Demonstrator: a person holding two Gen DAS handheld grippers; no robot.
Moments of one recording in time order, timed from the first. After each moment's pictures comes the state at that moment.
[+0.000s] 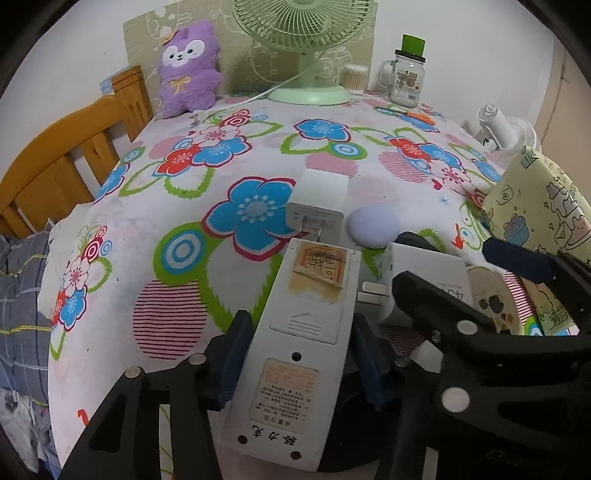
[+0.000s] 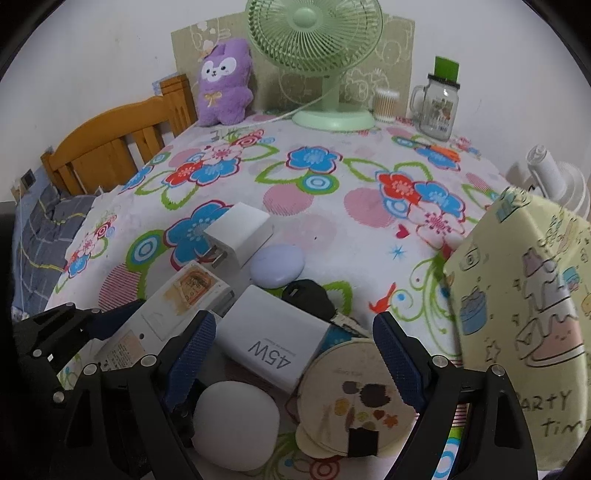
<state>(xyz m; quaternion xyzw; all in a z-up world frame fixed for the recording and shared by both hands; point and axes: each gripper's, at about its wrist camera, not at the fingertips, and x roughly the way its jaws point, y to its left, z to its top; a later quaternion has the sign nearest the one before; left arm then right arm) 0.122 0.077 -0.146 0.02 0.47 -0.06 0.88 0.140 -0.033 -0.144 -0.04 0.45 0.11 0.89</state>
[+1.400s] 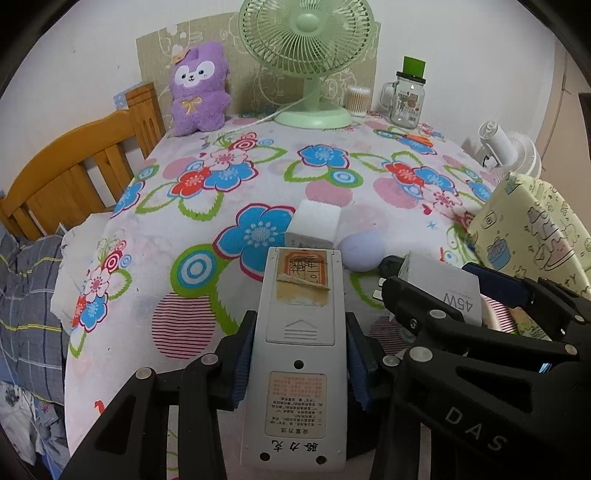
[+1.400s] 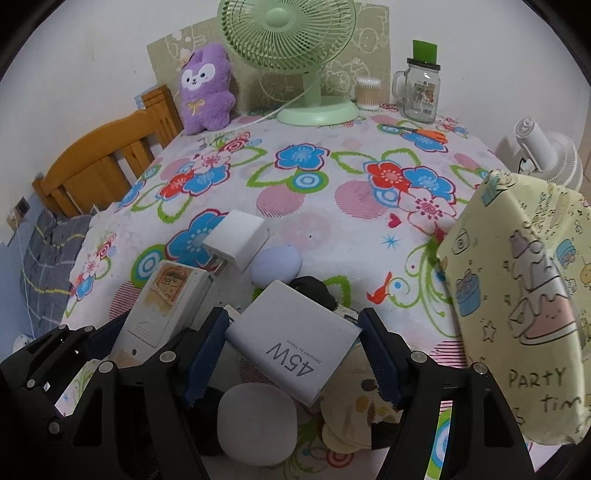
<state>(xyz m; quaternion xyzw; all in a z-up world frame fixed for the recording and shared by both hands) 0.111 0.070 -0.118 0.01 0.44 -0.04 0.90 0.136 -0.038 -0.131 0.00 0.46 0.09 0.89</state>
